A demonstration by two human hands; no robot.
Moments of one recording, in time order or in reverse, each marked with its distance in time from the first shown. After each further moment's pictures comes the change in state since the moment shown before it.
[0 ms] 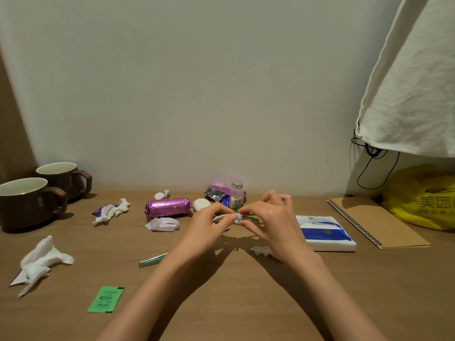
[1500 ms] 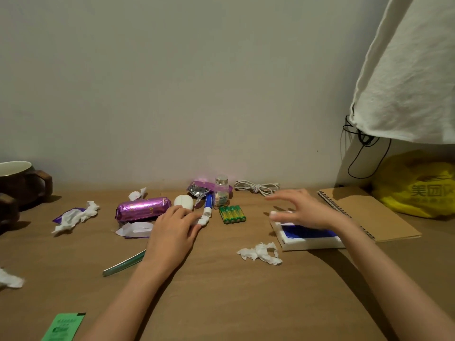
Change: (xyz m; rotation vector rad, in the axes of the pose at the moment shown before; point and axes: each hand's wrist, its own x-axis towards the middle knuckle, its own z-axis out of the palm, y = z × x) left_hand 0.022 -0.065 0.002 0.817 0.165 0.197; right_hand -0.001 0.127 -0.008 0.231 -0.728 0.405
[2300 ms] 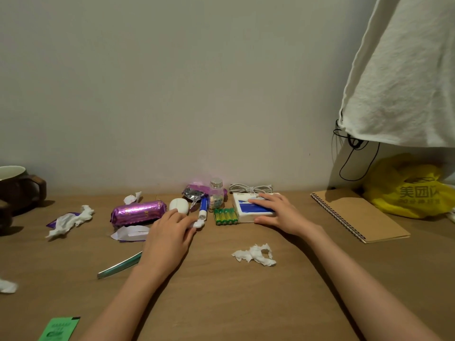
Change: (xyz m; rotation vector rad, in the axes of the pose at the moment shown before) left_hand -0.002 0.002 -0.001 -0.016 -0.019 -0.005; right_hand 0.035 0.016 0.041 0.040 0.101 -0.033
